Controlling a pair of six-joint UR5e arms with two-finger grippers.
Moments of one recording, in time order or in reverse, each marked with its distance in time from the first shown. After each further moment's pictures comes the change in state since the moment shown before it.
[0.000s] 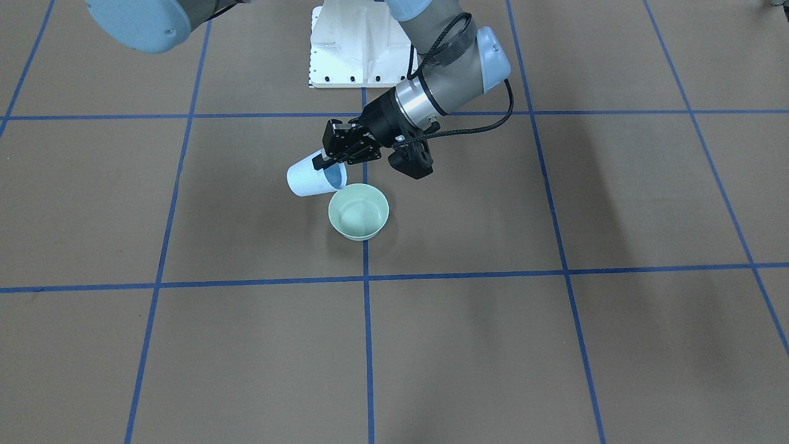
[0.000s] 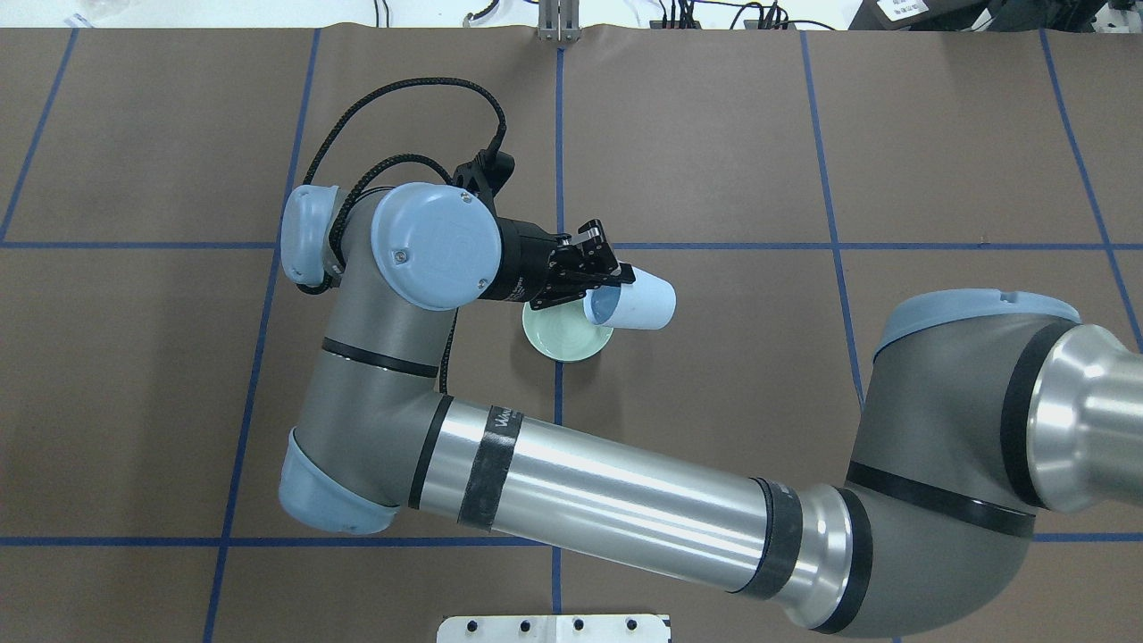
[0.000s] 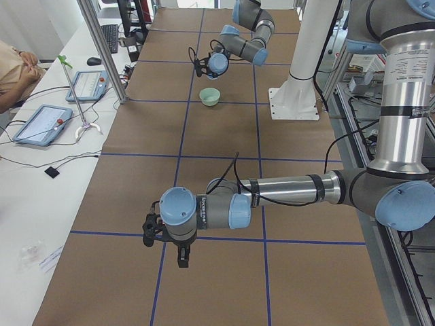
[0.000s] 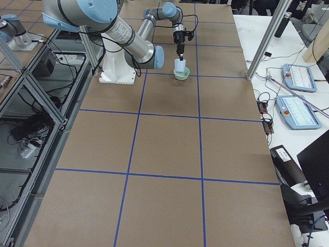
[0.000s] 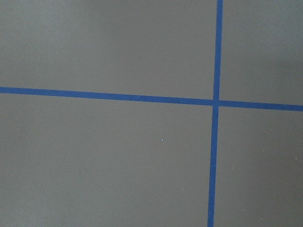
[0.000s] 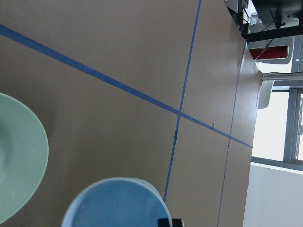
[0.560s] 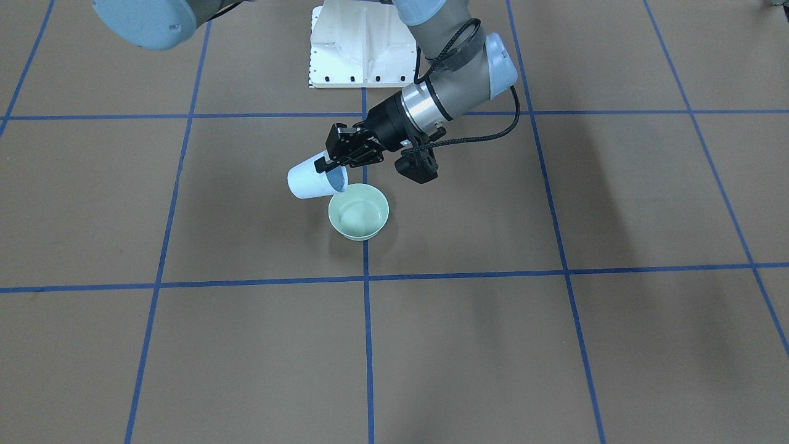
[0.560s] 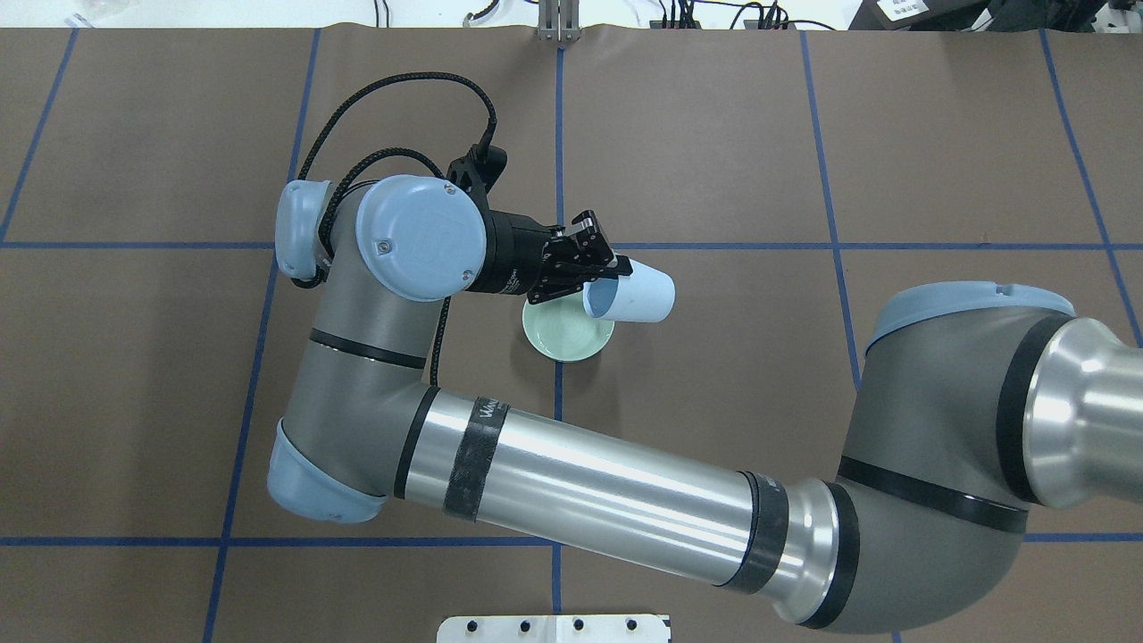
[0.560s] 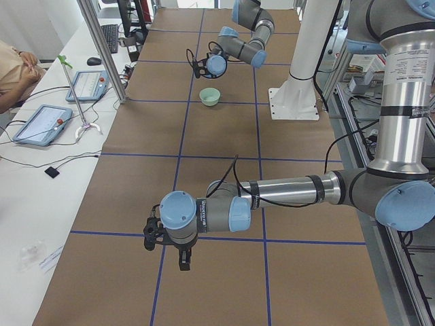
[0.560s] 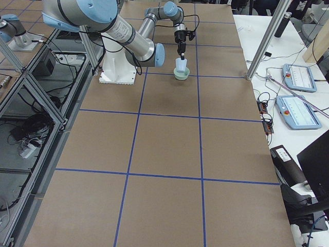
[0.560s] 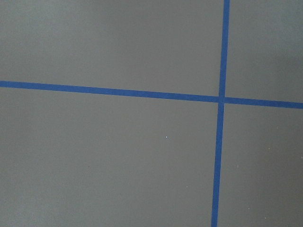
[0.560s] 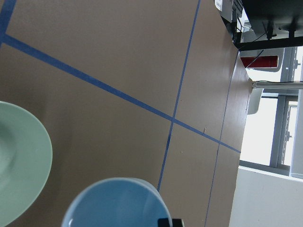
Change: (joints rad) left arm 0.001 0.000 0.014 0.000 0.000 0.001; right arm 0.005 0.023 -0.047 0.000 -0.014 -0.023
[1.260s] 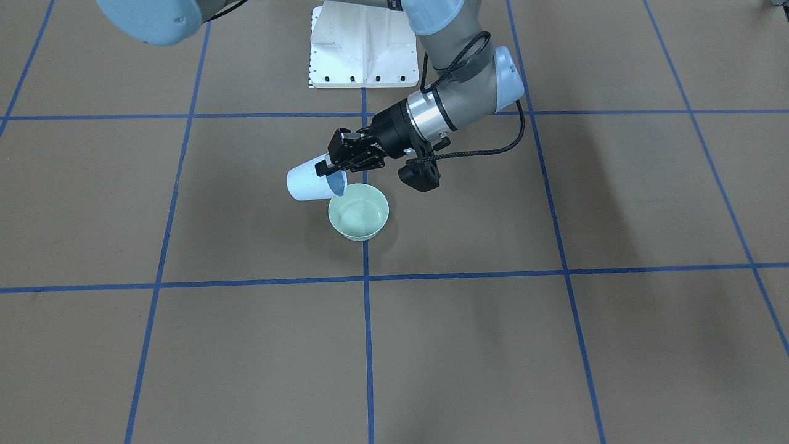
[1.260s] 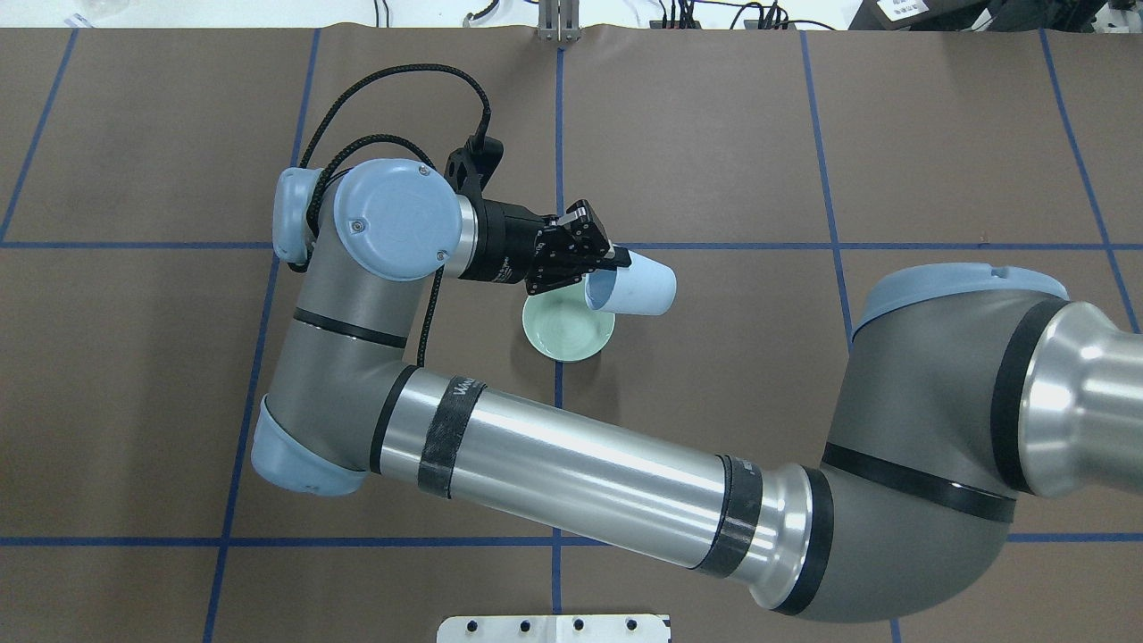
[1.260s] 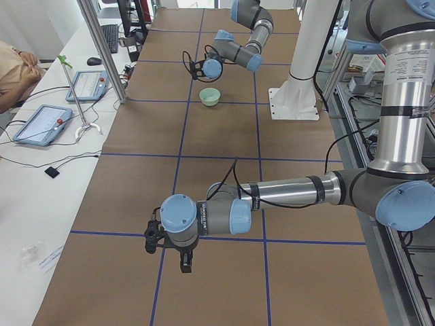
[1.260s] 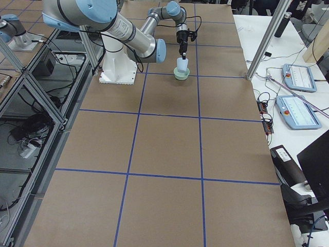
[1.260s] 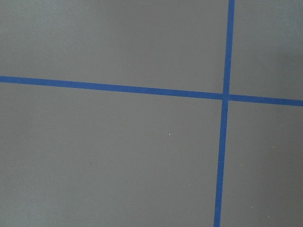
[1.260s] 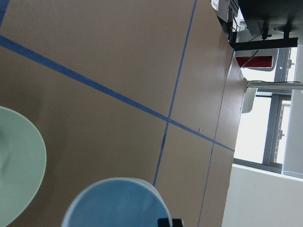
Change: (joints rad) left arm -0.001 0.001 0.013 0.000 0.000 0.000; right arm 0.012 0.054 -0.119 -0.001 0.007 0.000
